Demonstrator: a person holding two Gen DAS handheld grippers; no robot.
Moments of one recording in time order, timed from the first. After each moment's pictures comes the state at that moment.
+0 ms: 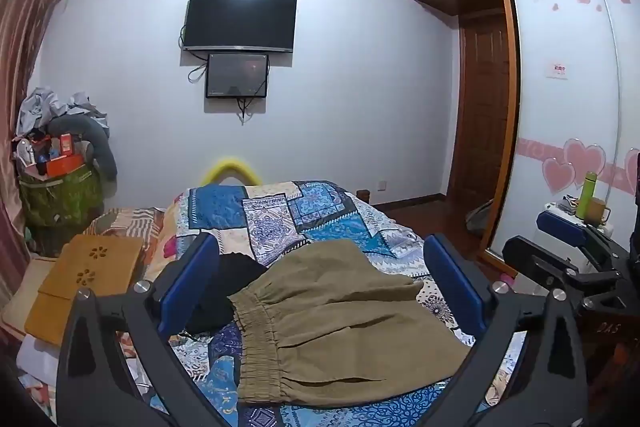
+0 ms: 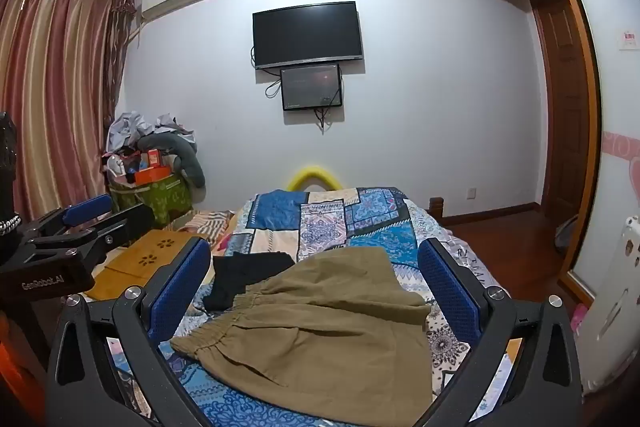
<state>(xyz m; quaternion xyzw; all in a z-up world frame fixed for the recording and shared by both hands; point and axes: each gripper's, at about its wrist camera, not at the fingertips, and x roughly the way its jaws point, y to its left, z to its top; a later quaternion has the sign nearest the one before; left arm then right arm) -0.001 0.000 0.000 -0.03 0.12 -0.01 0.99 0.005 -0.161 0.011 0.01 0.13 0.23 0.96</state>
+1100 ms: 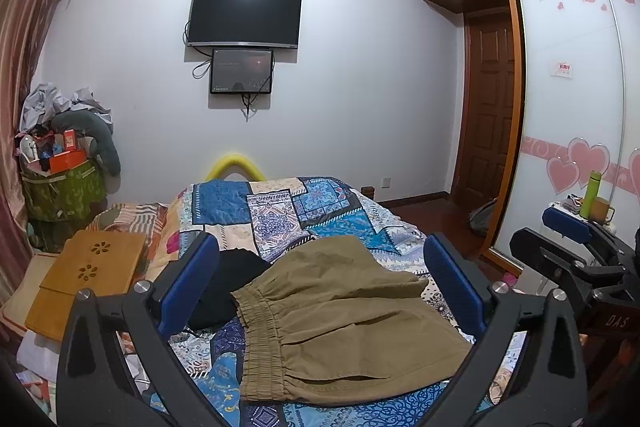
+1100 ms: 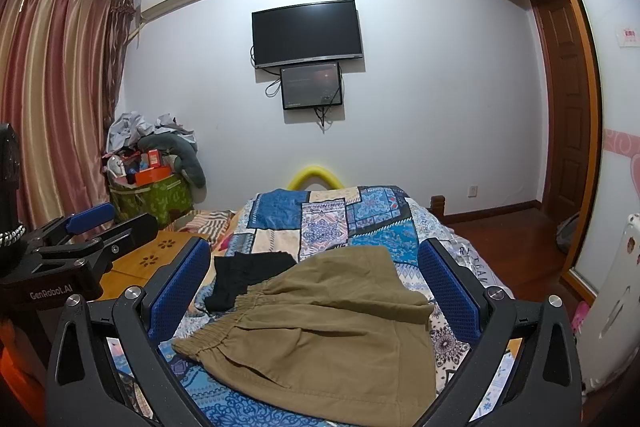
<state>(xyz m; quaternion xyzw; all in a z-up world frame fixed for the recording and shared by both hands) 0.005 0.005 -0.009 -0.03 0.13 0.01 0.99 0.006 -0.160 0.009 0.01 0.13 0.23 0.96</state>
